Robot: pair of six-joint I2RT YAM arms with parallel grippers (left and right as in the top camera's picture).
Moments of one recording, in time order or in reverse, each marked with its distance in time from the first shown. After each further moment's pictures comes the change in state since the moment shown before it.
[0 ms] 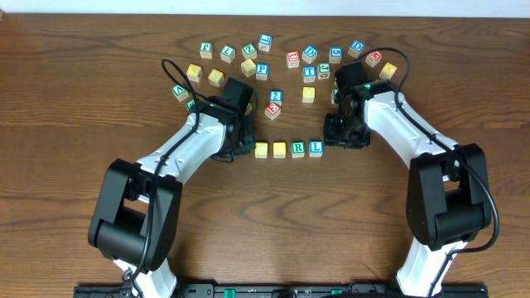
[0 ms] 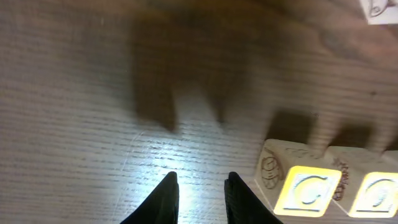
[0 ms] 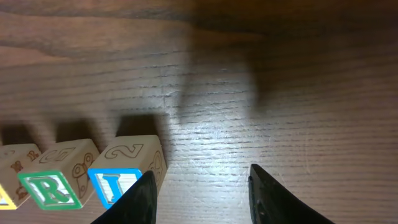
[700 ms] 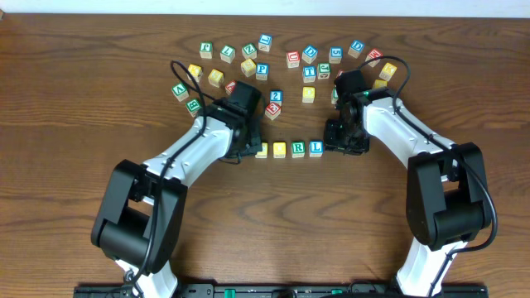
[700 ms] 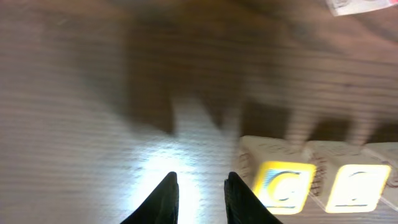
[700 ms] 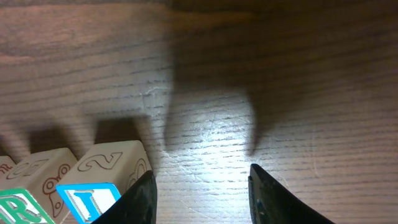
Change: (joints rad) left arm -0.045 0.000 -0.006 0.046 0.000 -0.007; right arm 0.000 0.000 -0.063 0.056 0.002 0.054
